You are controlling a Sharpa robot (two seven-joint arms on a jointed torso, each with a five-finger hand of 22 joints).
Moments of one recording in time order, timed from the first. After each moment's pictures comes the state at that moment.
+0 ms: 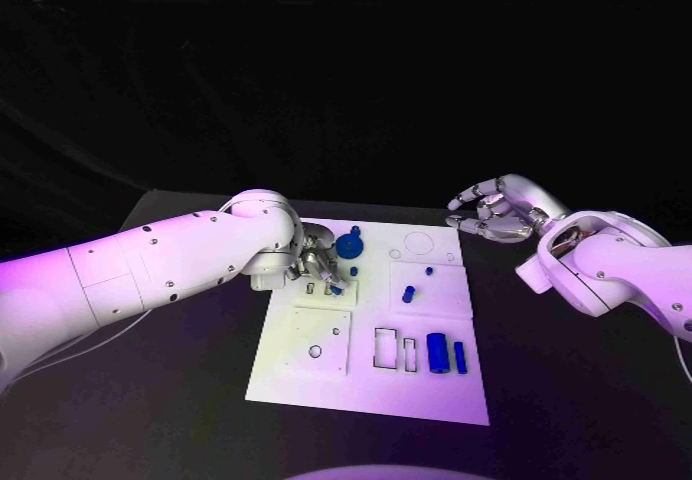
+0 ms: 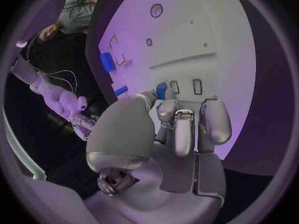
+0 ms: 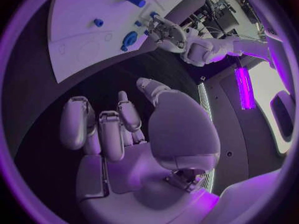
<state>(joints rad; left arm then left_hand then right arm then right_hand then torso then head) 1.28 -0.63 0.00 1.38 -1.11 0.33 -0.53 1.34 -0.08 0.46 0.32 0.08 0.78 0.07 0.79 0.59 1.26 -0.01 1.26 1.01 1.47 -0.07 1.55 1.31 0.10 1.40 0.02 1.37 1.13 1.32 -0.95 -0.13 1.57 -0.92 -0.46 0.04 1.21 -0.18 0.42 0.14 0.34 0.83 0.17 0.25 0.41 1.29 0.09 1.29 1.23 1.46 0.01 1.50 1.31 0.06 1.38 0.11 1.27 1.31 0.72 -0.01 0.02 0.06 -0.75</state>
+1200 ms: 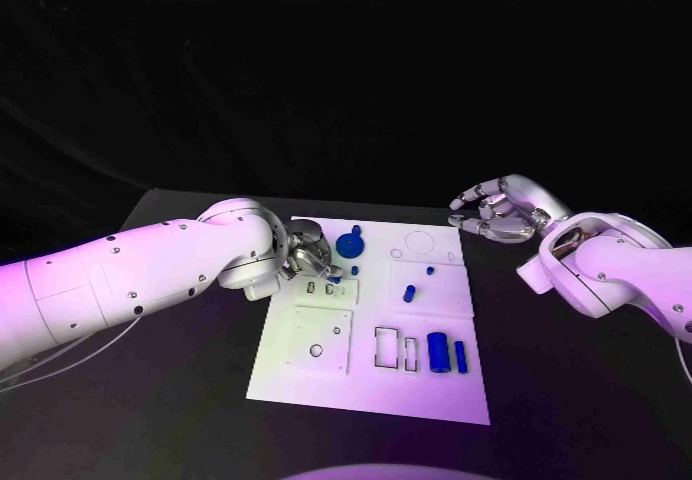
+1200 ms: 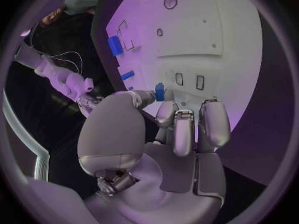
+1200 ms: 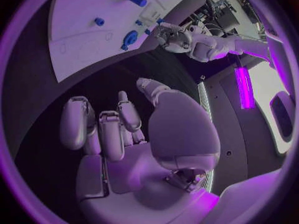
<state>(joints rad) 1.26 -0.74 0.00 1.50 -1.03 0.09 -0.51 1.23 -0.21 0.74 0.30 0.14 0.78 0.07 0.85 0.69 1.32 -0.01 1.29 1.07 1.47 -0.07 1.55 1.31 0.10 1.40 0.03 1.39 1.17 1.32 -0.95 -0.13 1.57 -0.91 -0.48 0.05 1.21 -0.18 0.42 0.14 0.35 0.83 0.17 0.25 0.41 1.29 0.09 1.29 1.23 1.46 0.01 1.50 1.31 0.06 1.38 0.11 1.27 1.31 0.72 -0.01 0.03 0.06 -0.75</state>
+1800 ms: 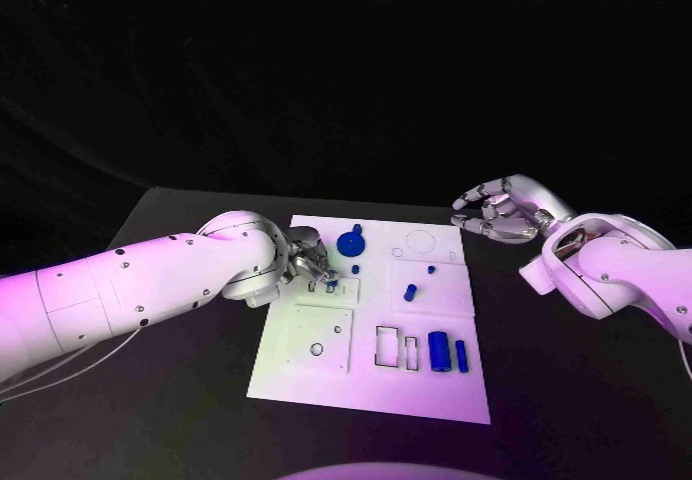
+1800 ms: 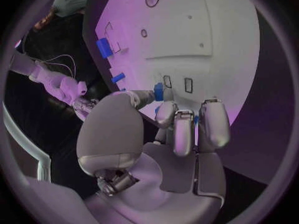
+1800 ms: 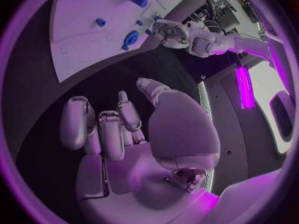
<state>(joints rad) 1.22 -0.74 0.00 1.49 -1.11 0.04 -0.51 1.20 -0.23 0.74 0.30 0.19 0.80 0.06 0.85 0.69 1.33 -0.02 1.29 1.07 1.46 -0.07 1.55 1.31 0.10 1.40 0.03 1.39 1.17 1.31 -0.95 -0.13 1.57 -0.91 -0.48 0.06 1.21 -0.18 0.42 0.14 0.35 0.83 0.17 0.25 0.41 1.29 0.09 1.29 1.23 1.46 0.01 1.50 1.31 0.06 1.38 0.11 1.27 1.31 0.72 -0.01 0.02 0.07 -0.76</state>
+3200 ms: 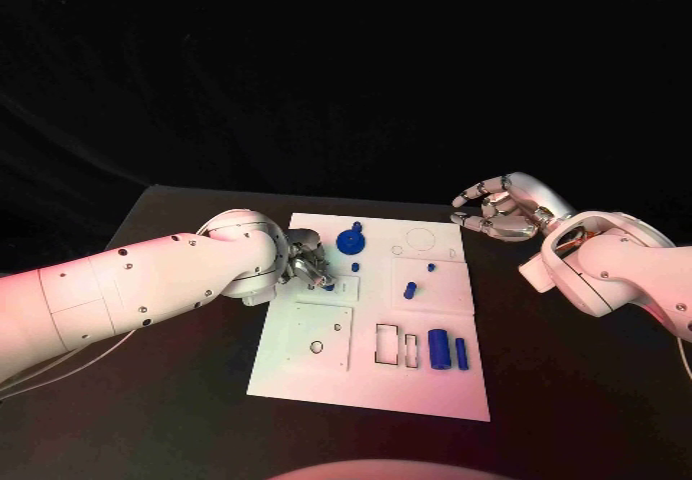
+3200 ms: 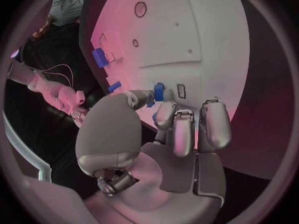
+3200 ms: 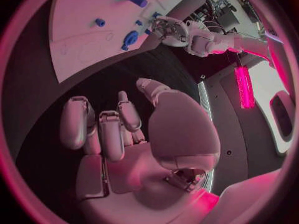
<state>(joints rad) 1.21 -0.73 0.00 1.48 -1.16 0.11 -0.51 1.17 -0.25 0.77 0.26 0.22 0.81 0.06 0.86 0.71 1.34 -0.03 1.30 1.08 1.47 -0.08 1.56 1.31 0.08 1.40 0.03 1.39 1.18 1.31 -0.95 -0.13 1.57 -0.90 -0.48 0.06 1.21 -0.18 0.42 0.14 0.37 0.83 0.17 0.25 0.41 1.29 0.09 1.29 1.23 1.46 0.01 1.50 1.31 0.06 1.38 0.11 1.26 1.31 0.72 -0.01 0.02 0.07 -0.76</state>
